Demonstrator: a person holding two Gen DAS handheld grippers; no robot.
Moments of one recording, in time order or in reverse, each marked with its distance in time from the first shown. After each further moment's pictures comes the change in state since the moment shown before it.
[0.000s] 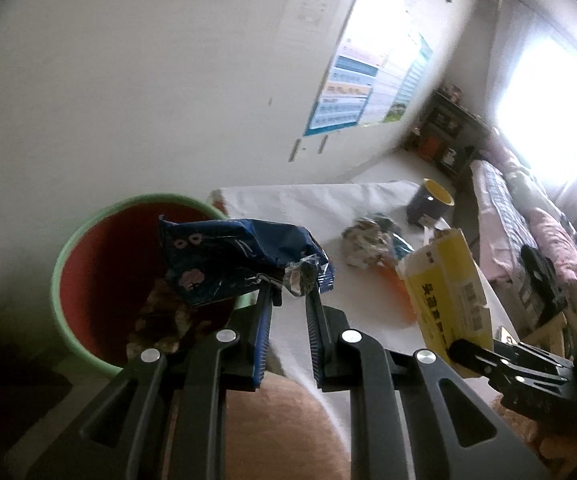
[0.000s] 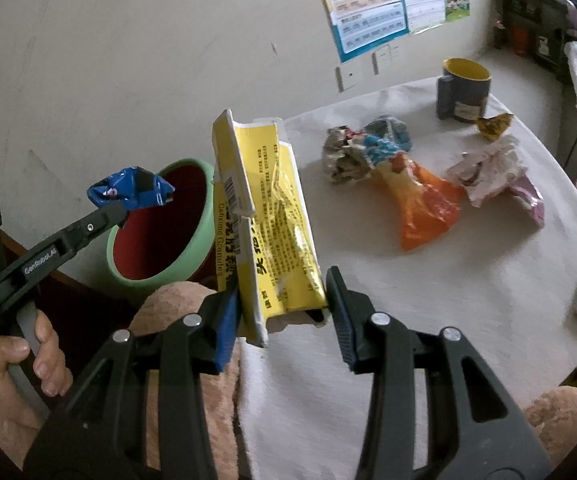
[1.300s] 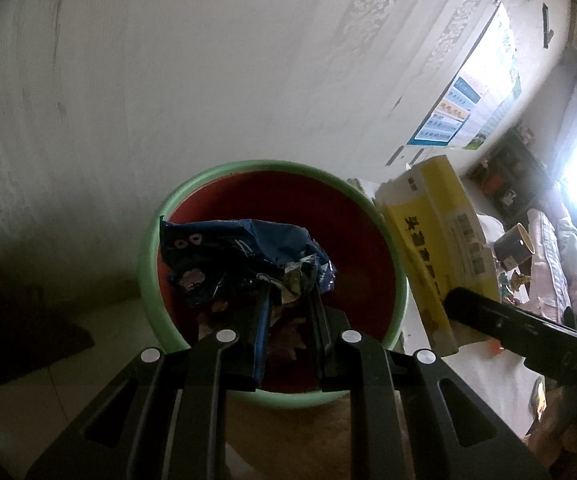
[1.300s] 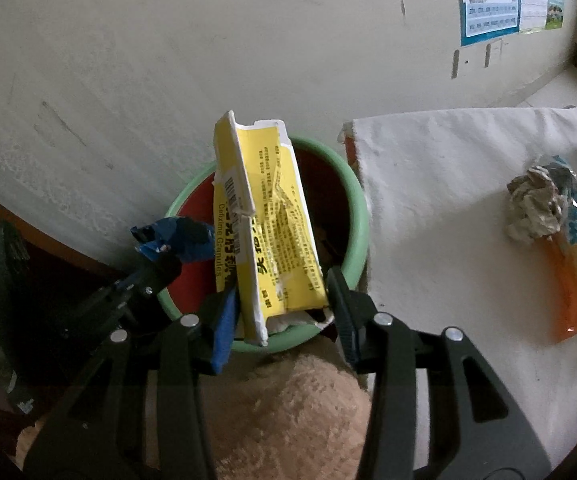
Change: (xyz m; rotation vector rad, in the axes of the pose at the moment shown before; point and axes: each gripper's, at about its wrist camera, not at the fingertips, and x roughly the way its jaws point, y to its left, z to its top) left arm 0.036 0.126 -0.011 -0.249 0.049 0.142; right arm 0.128 0.135 0.056 -0.155 0.168 0.135
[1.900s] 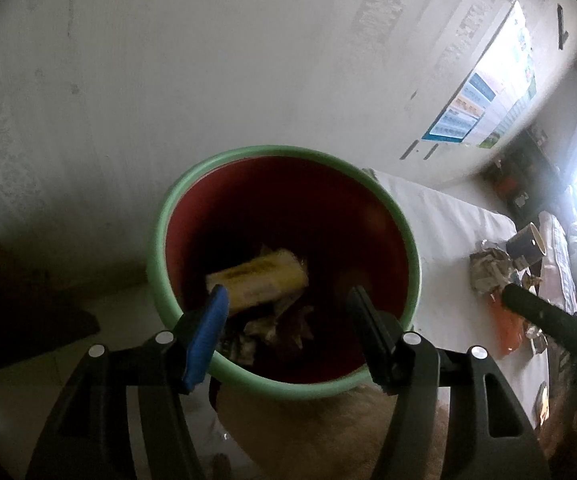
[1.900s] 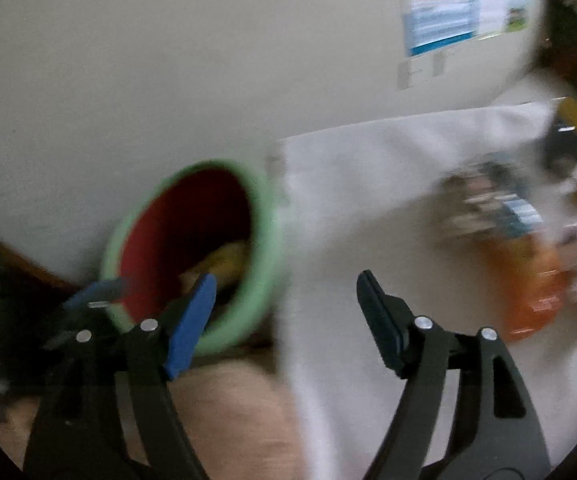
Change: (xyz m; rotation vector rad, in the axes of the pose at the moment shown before) left arm 0.005 -0.007 -0.003 -0.017 0.024 0.047; right arm -0.031 -0.067 -0.011 0.053 -0.099 -0.166
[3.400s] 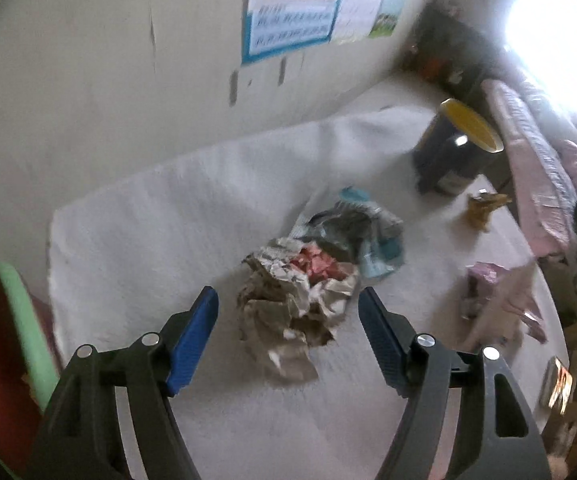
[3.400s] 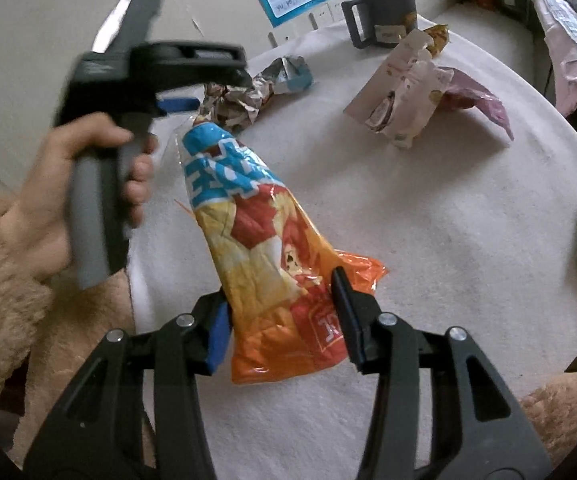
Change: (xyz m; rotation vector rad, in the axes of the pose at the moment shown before) left arm 0.147 -0.302 -0.002 0.436 0.183 -0.081; right arm -0.063 -0.165 -0.131 0.263 -0.004 -0.009
